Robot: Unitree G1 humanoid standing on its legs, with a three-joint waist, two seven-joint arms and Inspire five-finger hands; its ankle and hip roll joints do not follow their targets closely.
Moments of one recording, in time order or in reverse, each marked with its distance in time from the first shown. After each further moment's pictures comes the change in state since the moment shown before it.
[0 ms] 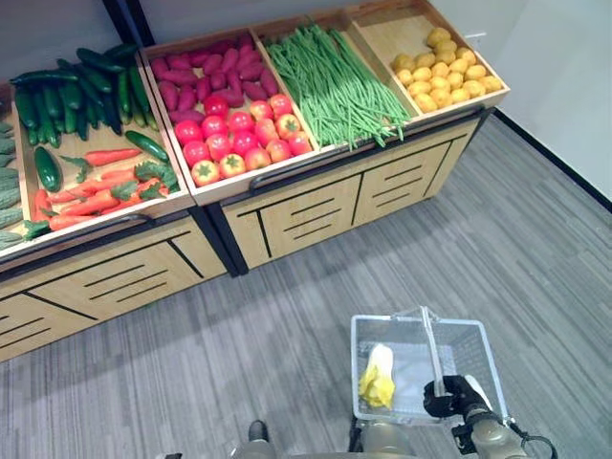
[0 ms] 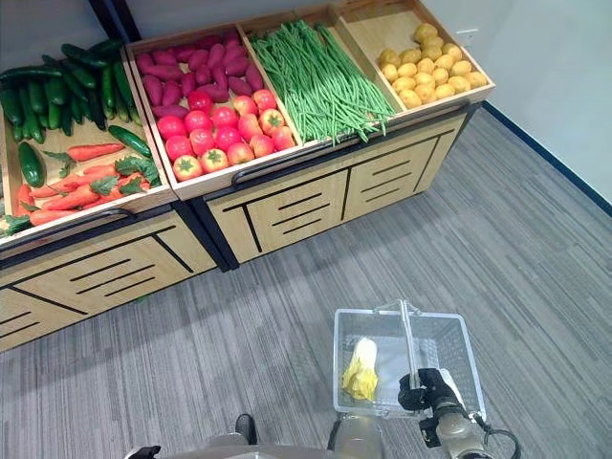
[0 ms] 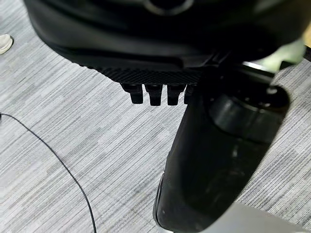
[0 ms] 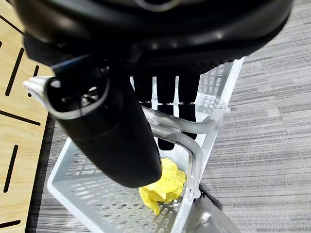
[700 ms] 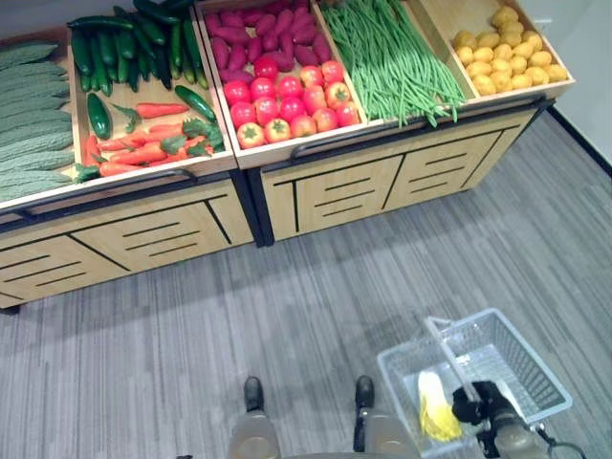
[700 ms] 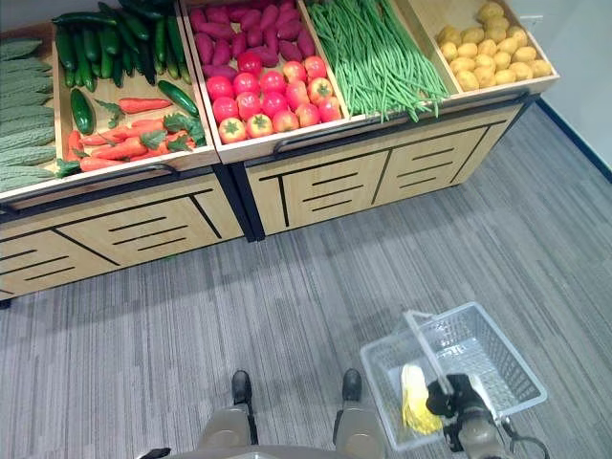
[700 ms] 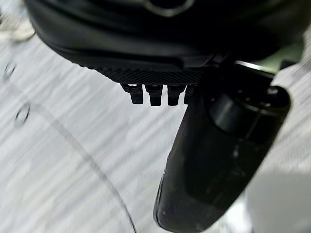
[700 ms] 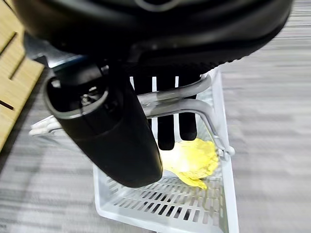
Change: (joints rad) left arm 0.002 0.044 -0.054 0.003 0.051 0.007 0.010; right arm 0.063 -0.009 -0.034 0.073 -0.045 -0.006 -0.051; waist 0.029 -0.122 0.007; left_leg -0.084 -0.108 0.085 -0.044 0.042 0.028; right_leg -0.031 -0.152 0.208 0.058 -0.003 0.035
